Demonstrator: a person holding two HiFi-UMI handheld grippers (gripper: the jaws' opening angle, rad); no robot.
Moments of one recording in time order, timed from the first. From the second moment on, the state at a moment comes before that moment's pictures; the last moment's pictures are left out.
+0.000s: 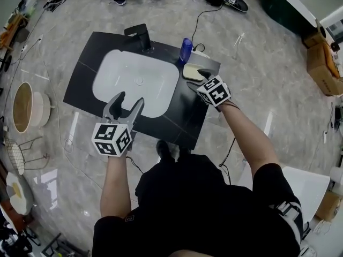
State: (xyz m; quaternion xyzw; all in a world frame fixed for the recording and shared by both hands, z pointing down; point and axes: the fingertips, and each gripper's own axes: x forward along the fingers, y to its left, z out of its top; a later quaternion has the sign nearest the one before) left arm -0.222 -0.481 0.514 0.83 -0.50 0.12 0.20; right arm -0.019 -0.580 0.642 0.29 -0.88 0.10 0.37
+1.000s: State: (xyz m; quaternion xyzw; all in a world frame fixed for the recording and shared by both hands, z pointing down) left arm -0.268 -0.439 0.513 0.80 -0.56 0.11 0.22; right arm -0.020 -0.577 0.737 0.21 -0.82 0.05 0.53
